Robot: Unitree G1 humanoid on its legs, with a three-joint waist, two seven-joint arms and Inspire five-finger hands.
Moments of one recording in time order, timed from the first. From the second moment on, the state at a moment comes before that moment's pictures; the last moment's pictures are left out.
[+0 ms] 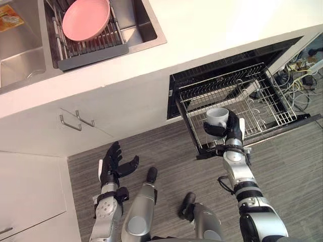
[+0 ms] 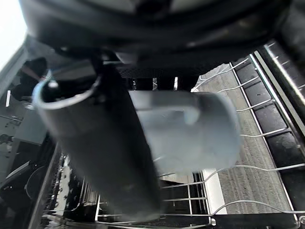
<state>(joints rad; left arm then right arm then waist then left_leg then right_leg) 0.14 0.05 0.03 0.26 -0.20 -0.18 0.21 -0.47 -0.19 -0.08 0.66 -0.04 0.00 -0.34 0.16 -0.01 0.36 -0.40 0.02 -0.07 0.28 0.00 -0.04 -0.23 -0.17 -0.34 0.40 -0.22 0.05</state>
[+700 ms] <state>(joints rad) 0.14 0.04 0.00 0.35 -0.19 -0.18 0.20 -0.11 -0.07 -0.08 0.06 -0.03 -0.03 -0.33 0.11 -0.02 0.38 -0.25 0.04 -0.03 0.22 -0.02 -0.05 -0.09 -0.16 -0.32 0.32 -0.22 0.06</state>
